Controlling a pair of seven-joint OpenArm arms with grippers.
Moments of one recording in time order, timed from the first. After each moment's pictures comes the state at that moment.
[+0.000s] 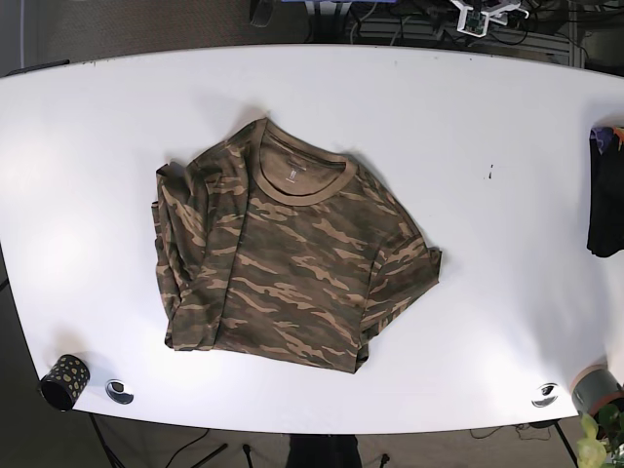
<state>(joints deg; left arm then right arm) 62.5 0.2 -8.5 111.8 6.0 -11.6 1.7 -70.0 20.6 9.1 95.4 28.1 21.8 5.8</state>
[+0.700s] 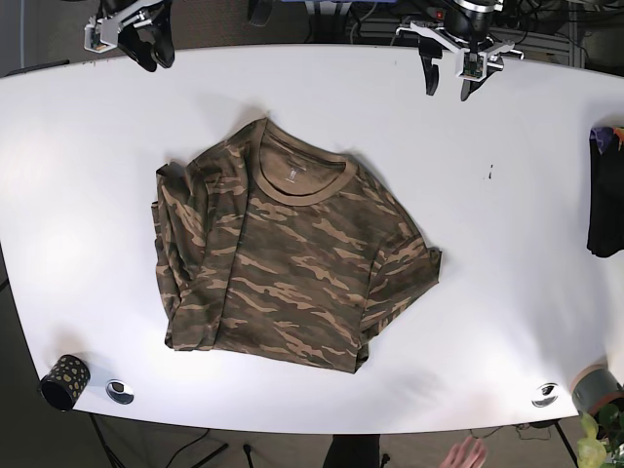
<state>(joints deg) 52.4 5.1 -8.6 113.6 6.0 -11.7 2.1 -58.2 14.9 23.2 109.4 28.3 31.3 1.7</state>
